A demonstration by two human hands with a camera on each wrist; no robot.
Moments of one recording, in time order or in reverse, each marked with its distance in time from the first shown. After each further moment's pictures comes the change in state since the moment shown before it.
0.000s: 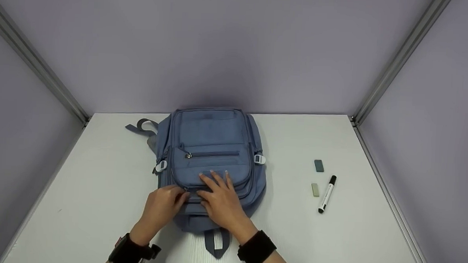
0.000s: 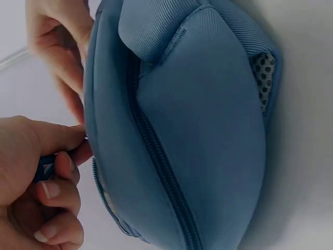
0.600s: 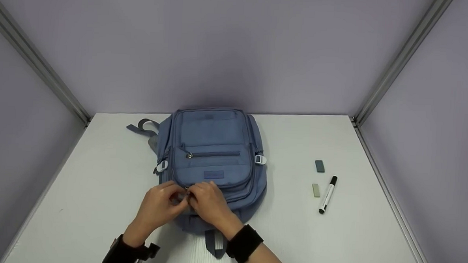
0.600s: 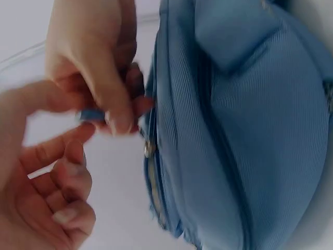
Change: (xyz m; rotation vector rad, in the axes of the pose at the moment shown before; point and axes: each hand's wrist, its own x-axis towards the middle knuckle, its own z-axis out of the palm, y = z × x) left_hand 0.004 -0.003 -0.018 -0.181 0.101 0.057; right_hand 0.027 -0.023 0.016 0.226 0.121 0.012
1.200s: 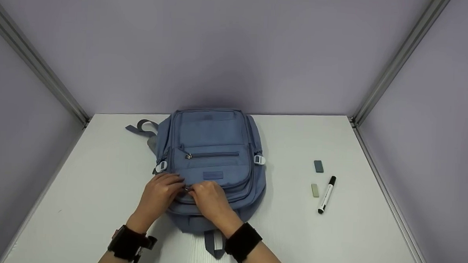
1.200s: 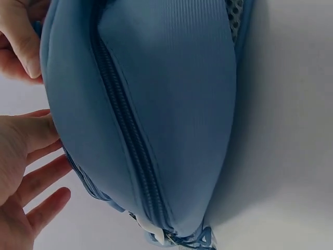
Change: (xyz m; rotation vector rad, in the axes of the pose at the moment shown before) left_hand 0.003 -0.041 0.025 0.159 0.063 0.236; right_hand 0.008 -0.004 -0.011 -0.063 -0.093 0.098
